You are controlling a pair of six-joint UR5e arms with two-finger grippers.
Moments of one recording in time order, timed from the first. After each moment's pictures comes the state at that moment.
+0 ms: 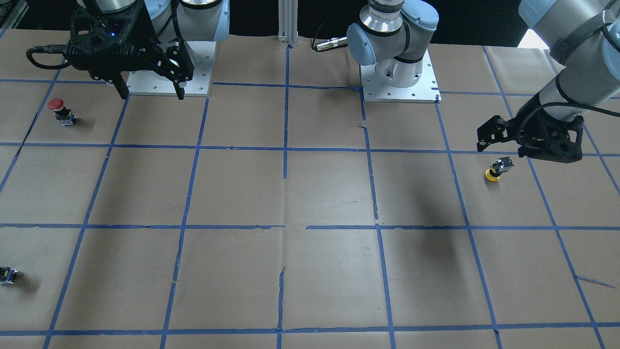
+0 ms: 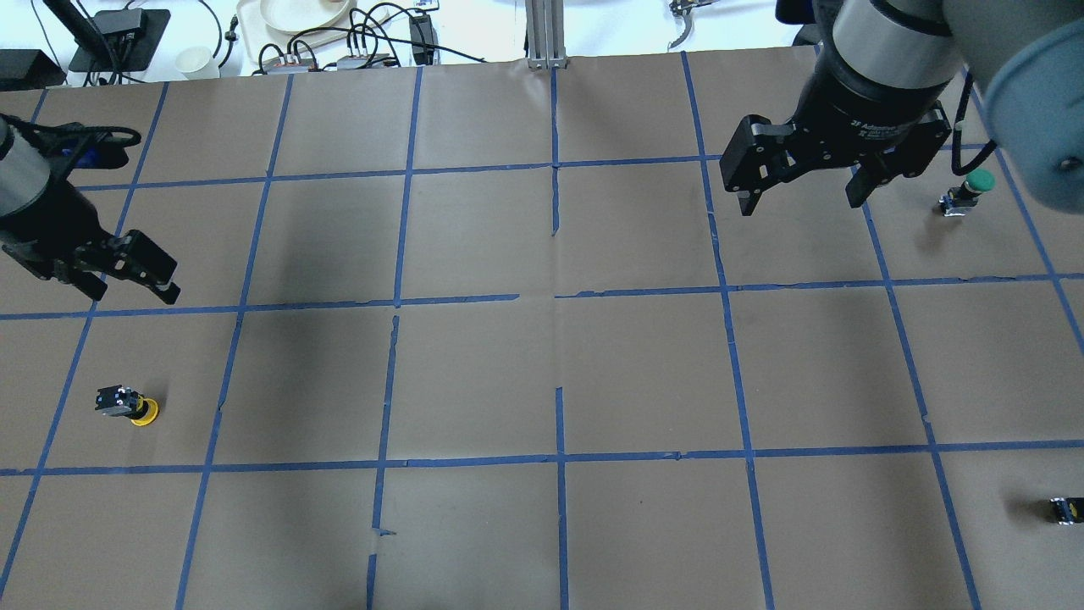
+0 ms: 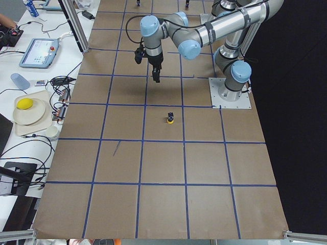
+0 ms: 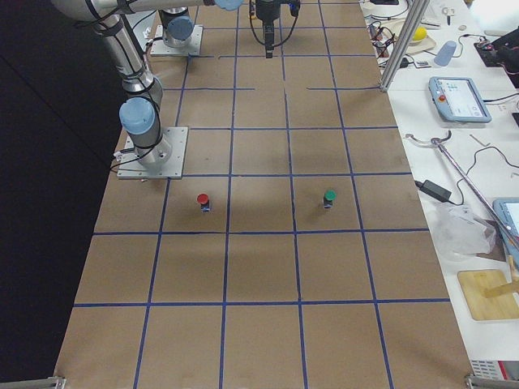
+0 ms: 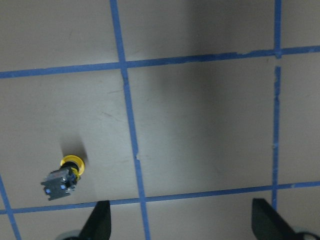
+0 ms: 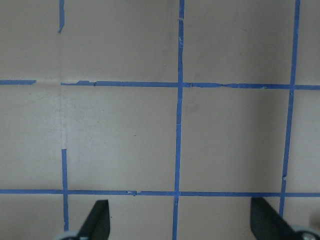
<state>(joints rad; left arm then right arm) -1.07 -1.60 -1.83 -1.40 1.60 0.65 1.62 -1.66 1.58 -1.54 -1.58 0.02</state>
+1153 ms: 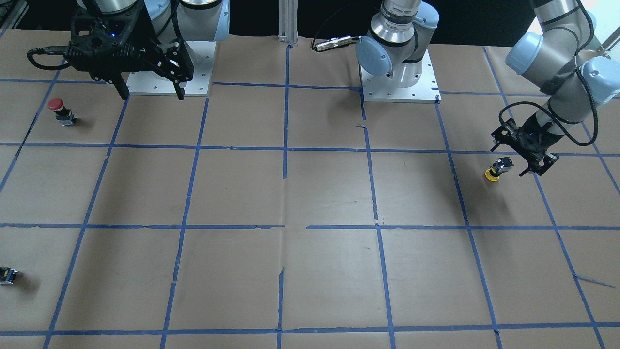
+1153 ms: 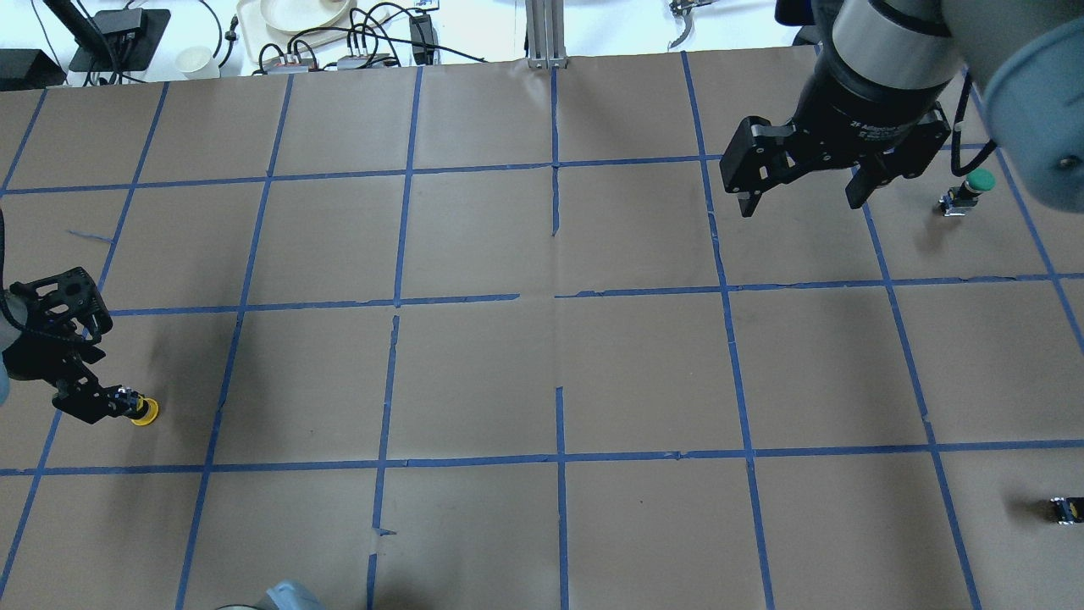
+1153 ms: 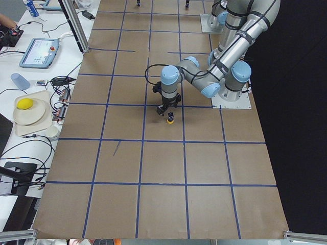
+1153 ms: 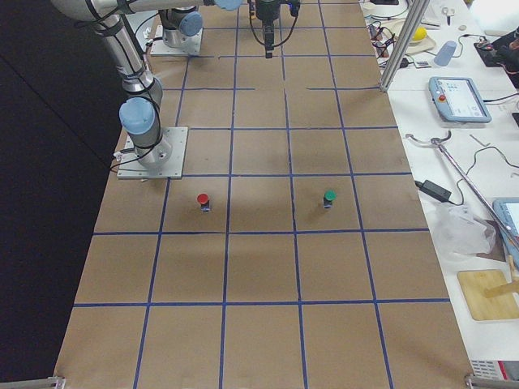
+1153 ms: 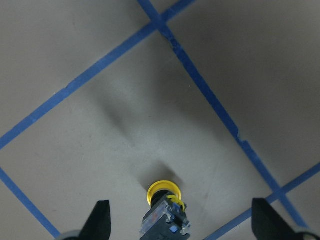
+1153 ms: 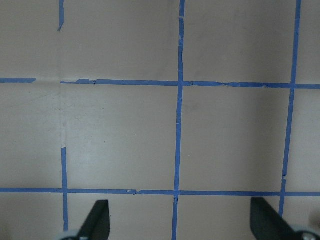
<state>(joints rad) -0.83 -1.66 -2.14 -0.96 1.60 1.73 1.62 -1.66 1.58 -1.54 -1.58 0.02</state>
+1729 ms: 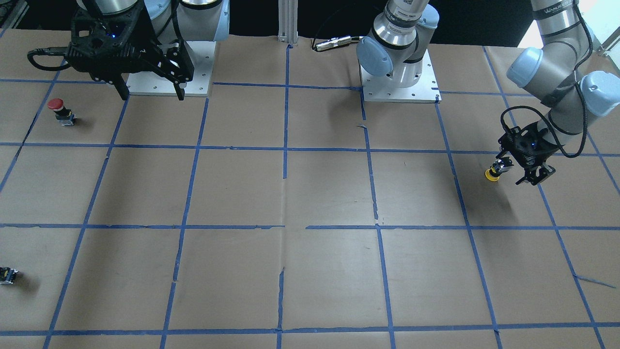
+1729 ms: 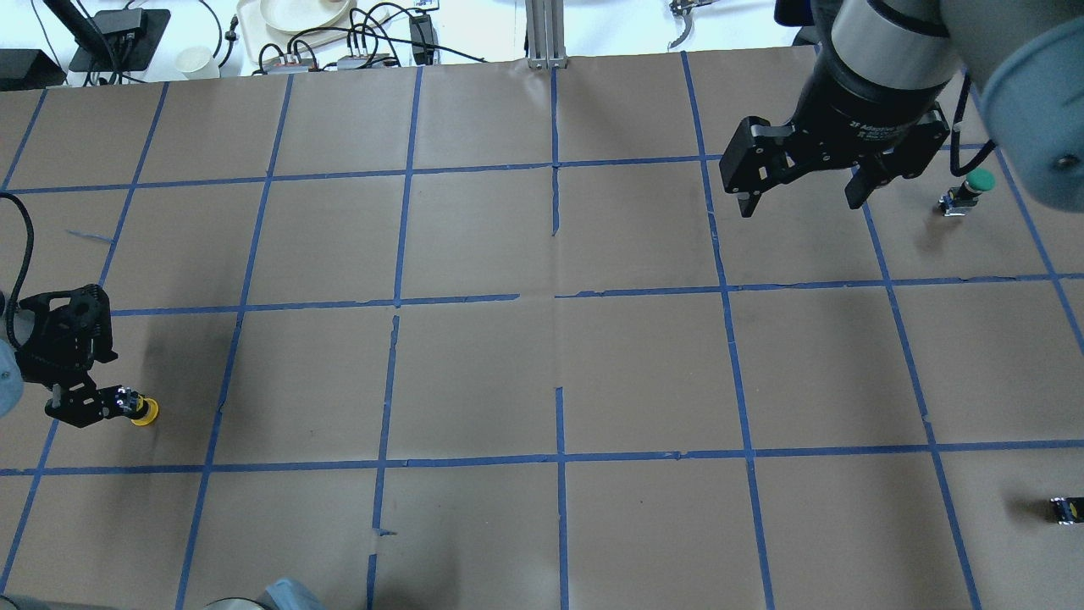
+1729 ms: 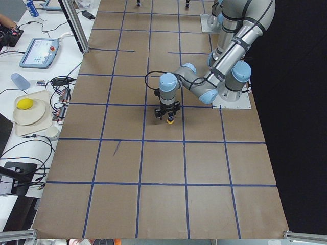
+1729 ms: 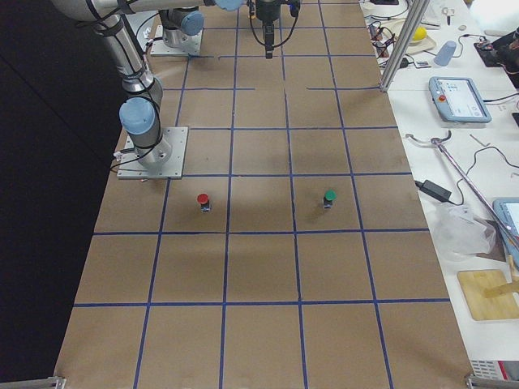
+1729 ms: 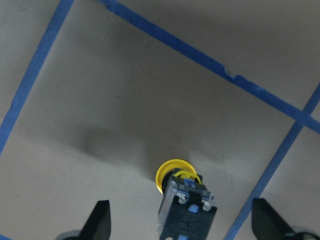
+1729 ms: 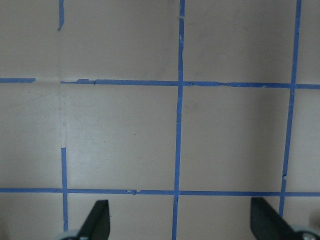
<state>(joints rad) -0.82 -1.72 -2.14 -0.87 1.62 1.95 1.62 -1.65 1.58 -1.54 -1.58 0.02</state>
